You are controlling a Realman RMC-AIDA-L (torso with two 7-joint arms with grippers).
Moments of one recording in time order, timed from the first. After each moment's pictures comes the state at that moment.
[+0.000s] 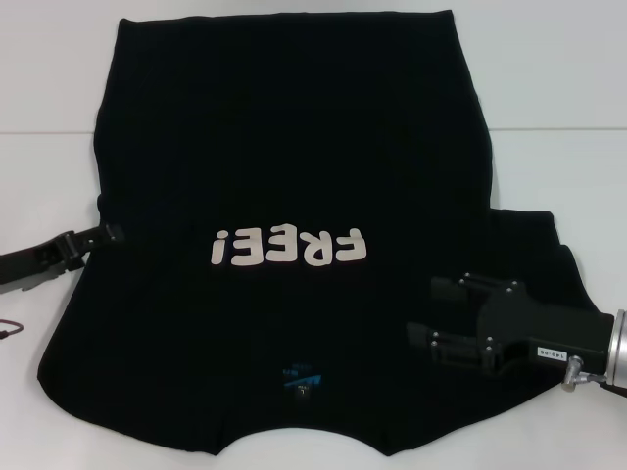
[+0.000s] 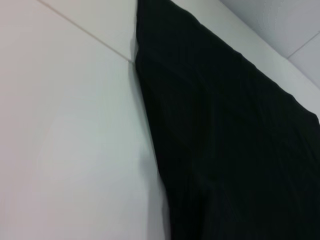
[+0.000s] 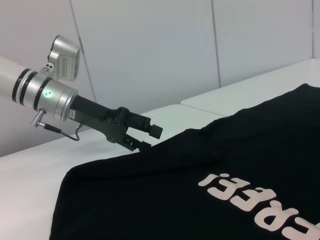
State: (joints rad) left arm -0.51 -2.07 0.48 0.63 2.18 1.01 -2.20; right arm 0.51 2.10 -0.72 -0.45 -1.91 -1.40 1.10
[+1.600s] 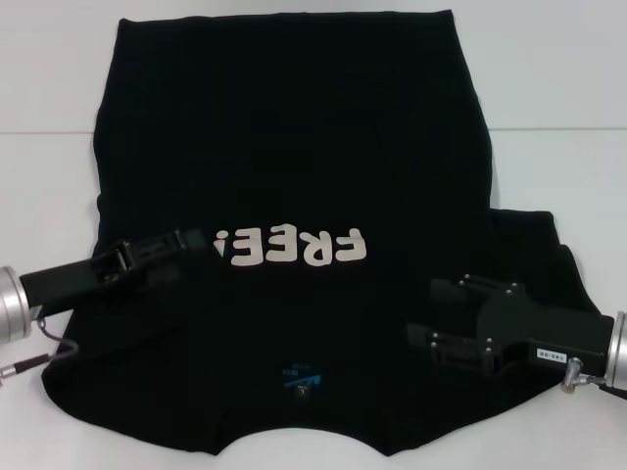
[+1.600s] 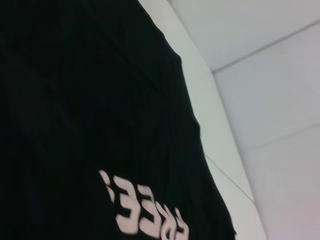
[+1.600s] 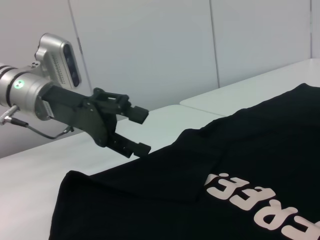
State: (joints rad) left arm -0.51 -2.06 0.45 0.56 2.09 1.42 -2.21; right arm 0.51 2.10 -0.72 -0.44 -1.91 -1.40 1.09
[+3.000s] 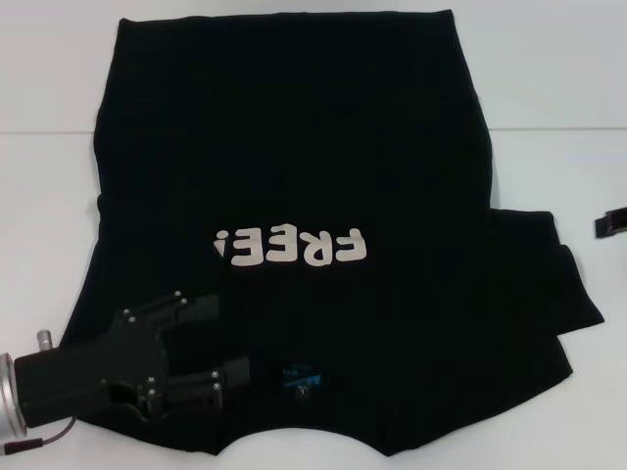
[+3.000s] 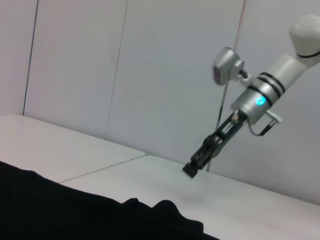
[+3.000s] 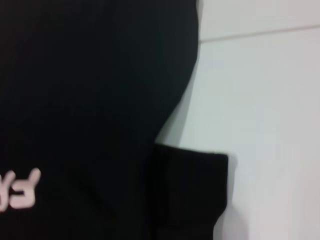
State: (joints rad) left arm -0.36 -2.15 0.46 0.68 2.05 1.78 -1.13; right arm 0.72 2.00 -0.61 -1.02 -2.74 -1.45 2.57
